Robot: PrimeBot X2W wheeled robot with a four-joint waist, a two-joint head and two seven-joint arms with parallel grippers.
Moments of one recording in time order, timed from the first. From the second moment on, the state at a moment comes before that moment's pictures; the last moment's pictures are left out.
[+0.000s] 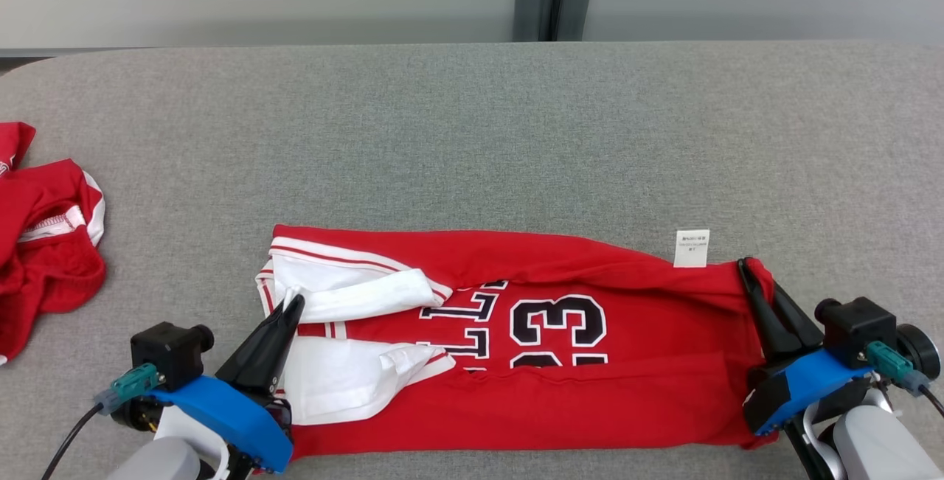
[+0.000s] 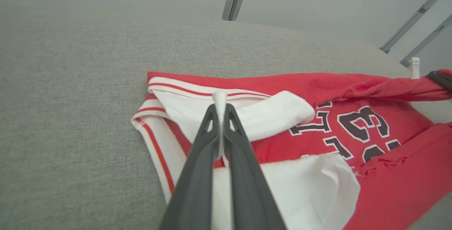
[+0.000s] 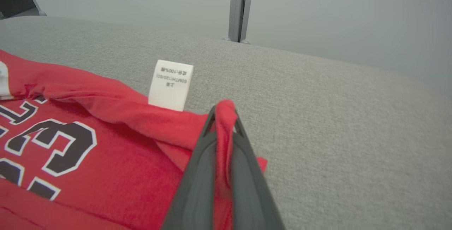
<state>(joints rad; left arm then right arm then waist) -0.33 0.56 -0.77 0.35 -0.92 -0.11 -0.26 -0.25 -0.28 0.17 0.45 0.20 0.13 -0.26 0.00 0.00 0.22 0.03</state>
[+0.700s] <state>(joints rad) -0.13 0.39 -0.30 0.19 -0.59 -0.06 -0.26 -0.12 -0.23 0.03 0.25 0.22 0.13 -0.26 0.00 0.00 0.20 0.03</state>
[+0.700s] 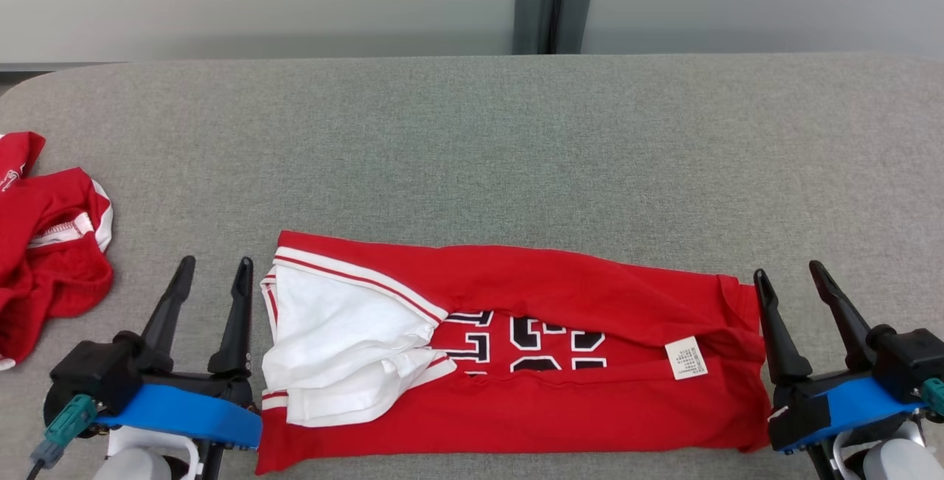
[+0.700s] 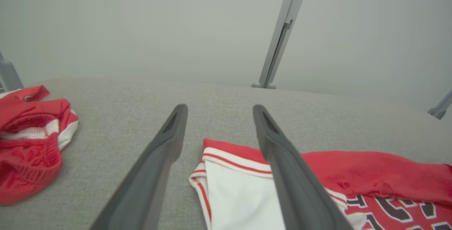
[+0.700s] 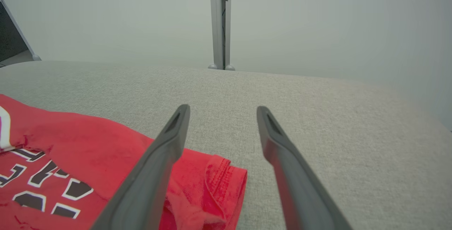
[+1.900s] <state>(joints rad) -0.02 0.09 0.12 0.16 -0.09 -0.13 -0.26 -0.20 -0.09 0.00 0.68 0.22 0.13 -0.27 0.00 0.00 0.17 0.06</state>
